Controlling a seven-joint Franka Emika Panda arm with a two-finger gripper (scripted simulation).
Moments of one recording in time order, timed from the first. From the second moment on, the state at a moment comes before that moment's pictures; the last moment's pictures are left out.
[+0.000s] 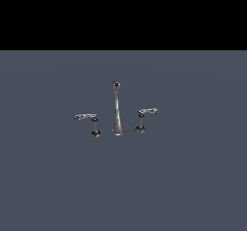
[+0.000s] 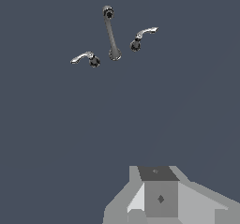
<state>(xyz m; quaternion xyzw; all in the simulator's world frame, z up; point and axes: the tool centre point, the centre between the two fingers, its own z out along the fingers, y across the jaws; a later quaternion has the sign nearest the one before) -0.244 0.038 0.411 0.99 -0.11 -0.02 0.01</state>
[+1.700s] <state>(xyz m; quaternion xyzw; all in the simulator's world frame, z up) -0.131 0.143 0.225 0.90 -0.43 -0.01 0.00</state>
